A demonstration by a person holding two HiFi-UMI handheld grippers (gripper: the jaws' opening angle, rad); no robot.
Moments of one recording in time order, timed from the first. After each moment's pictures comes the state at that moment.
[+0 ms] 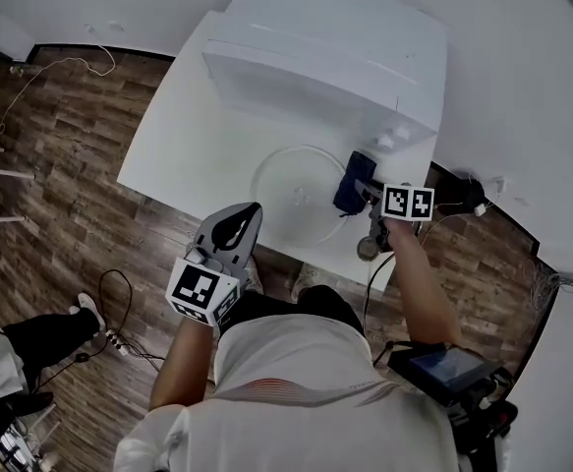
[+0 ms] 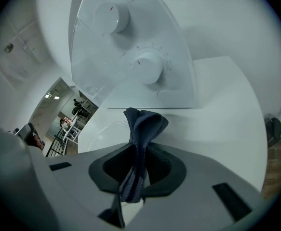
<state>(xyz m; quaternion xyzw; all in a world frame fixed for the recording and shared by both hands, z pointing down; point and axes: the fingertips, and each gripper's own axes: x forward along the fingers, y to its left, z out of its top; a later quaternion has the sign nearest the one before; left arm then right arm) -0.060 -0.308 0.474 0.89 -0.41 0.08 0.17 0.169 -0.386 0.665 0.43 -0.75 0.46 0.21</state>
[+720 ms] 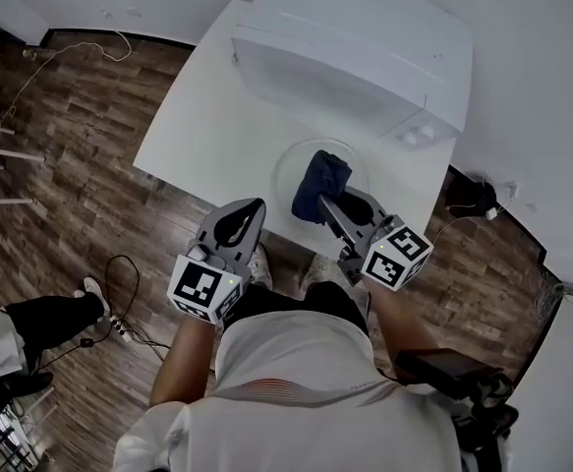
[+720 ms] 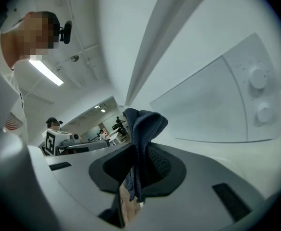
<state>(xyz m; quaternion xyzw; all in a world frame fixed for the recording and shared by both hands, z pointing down) -0.093 -0.295 0.474 0.88 -0.43 0.08 0.16 0.006 -0.324 0.494 0.30 -0.91 0.30 0.00</state>
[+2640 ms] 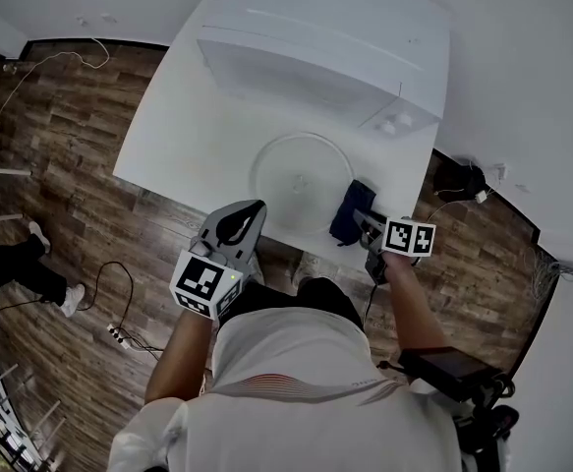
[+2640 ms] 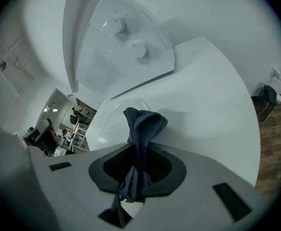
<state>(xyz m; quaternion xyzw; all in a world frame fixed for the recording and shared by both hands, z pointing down) -0.051 -0.297 0.502 0.90 -0.38 0.11 0.19 0.166 -0.286 0.675 0.43 -0.71 0.53 0.17</state>
